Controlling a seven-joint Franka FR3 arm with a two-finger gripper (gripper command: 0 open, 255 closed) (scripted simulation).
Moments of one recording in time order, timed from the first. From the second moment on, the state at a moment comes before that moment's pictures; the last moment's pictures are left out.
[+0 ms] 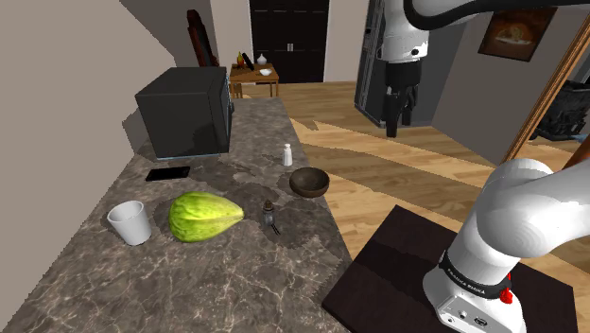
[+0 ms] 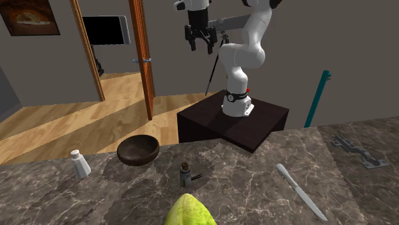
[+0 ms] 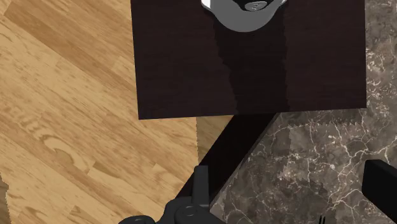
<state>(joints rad) -0.02 -0.79 -0.07 -2.45 -0.08 1.48 -0.06</state>
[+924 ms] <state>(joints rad) 0.02 -0.41 0.02 -2.42 0.03 1.80 0.12</state>
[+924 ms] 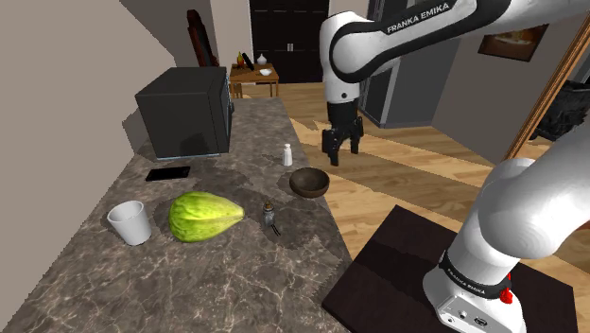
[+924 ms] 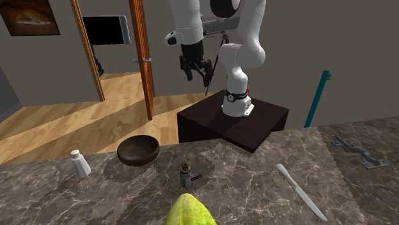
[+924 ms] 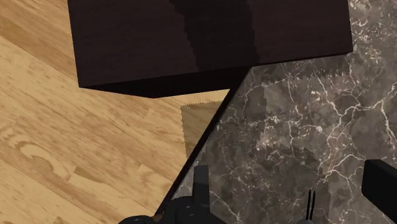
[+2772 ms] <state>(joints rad) 0.11 0.54 0.10 -1.82 0.08 2.11 0.37</state>
